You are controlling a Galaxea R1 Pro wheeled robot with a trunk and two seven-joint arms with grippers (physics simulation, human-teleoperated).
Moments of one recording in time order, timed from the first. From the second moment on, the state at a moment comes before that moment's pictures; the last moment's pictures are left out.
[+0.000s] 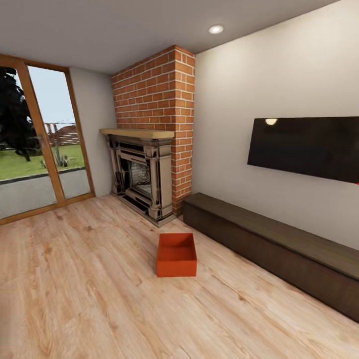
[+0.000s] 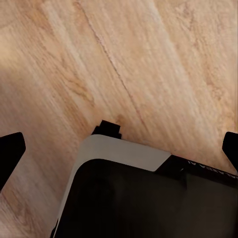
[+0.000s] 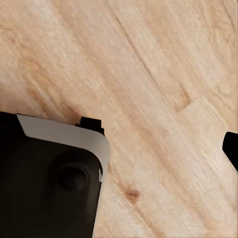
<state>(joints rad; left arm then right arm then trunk) -0.25 -0.02 -0.20 0.00 0.50 -0.03 0.13 -0.16 -0.03 0.27 0.03 -0.04 -0.17 -0.08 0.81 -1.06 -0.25</state>
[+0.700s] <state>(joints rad) -0.25 -0.02 -0.20 0.00 0.50 -0.03 0.13 -0.16 -0.03 0.26 0.03 -0.04 -0.17 -0.08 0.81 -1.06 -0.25</state>
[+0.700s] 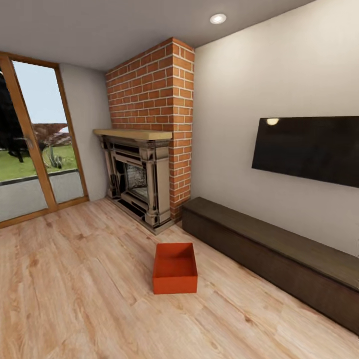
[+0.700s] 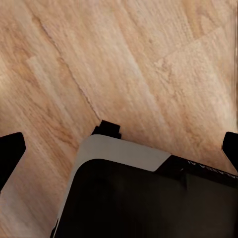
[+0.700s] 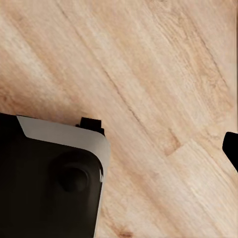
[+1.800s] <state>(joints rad) -0.25 -0.02 -0.20 0.00 0.50 -0.03 0.13 -0.16 -0.03 0.26 0.03 -0.04 -0.17 -0.08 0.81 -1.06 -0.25</state>
